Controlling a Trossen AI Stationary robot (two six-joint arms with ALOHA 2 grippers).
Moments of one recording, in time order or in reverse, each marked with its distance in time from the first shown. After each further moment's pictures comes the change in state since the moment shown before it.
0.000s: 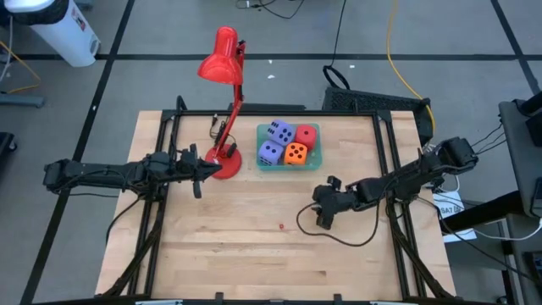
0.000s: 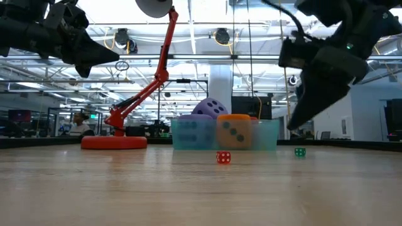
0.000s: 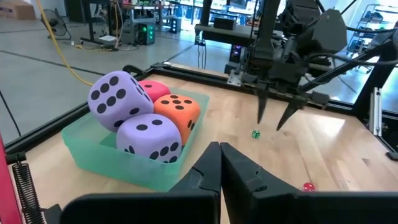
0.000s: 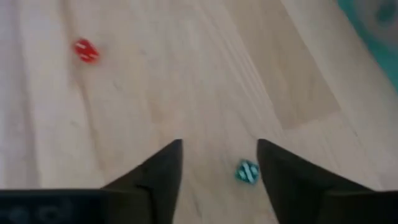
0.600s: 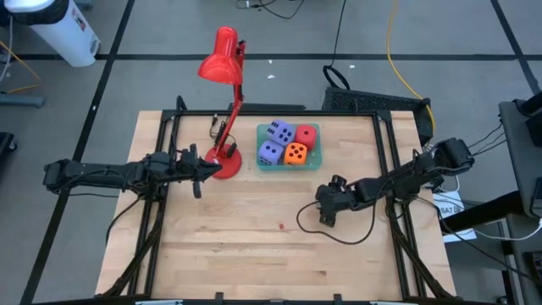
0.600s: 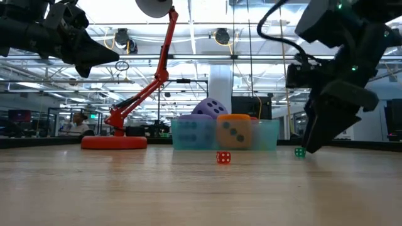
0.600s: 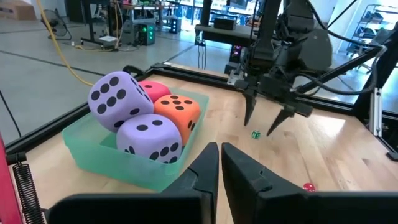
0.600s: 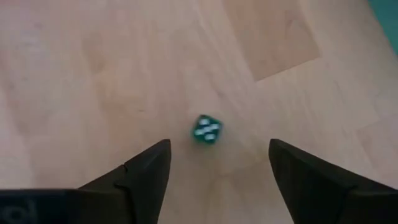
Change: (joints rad) left arm 0.000 0.000 0.000 0.000 0.000 0.001; right arm -0.028 0.047 -0.046 -0.061 -0.002 0.008
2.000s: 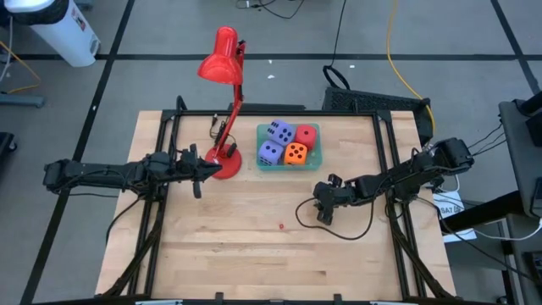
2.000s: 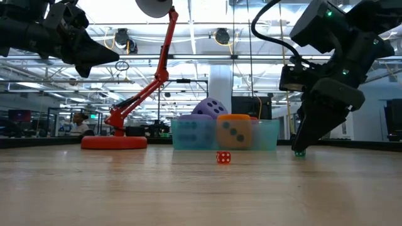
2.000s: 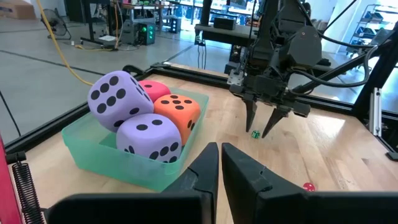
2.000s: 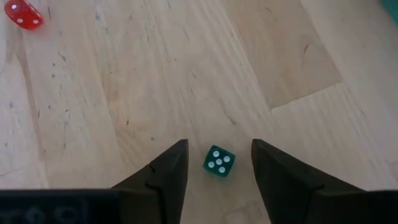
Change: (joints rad) left arm 0.000 0.000 0.000 0.000 0.000 -0.002; right arm -0.060 0.000 -0.053 0.169 -0.077 -0.044
